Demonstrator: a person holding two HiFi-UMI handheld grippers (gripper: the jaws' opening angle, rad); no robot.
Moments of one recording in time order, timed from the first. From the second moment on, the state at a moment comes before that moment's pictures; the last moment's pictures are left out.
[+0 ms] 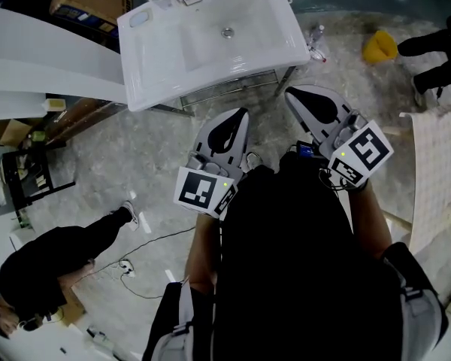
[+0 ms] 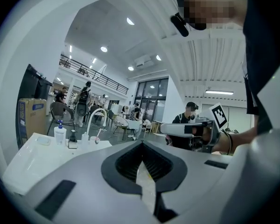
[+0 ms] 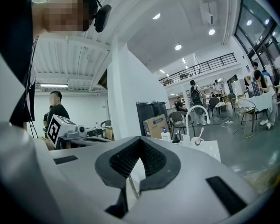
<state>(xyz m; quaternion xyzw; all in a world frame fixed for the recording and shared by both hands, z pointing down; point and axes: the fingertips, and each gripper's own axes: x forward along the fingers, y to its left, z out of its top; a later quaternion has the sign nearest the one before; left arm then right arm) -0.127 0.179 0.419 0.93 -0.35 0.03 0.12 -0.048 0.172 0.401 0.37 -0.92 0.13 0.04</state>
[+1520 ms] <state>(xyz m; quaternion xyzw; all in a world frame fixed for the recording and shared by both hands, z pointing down) -0.042 0.239 0.413 0.93 -0.33 0.04 0.13 0.009 0.244 0.404 0.33 -0.93 0.15 0.03</state>
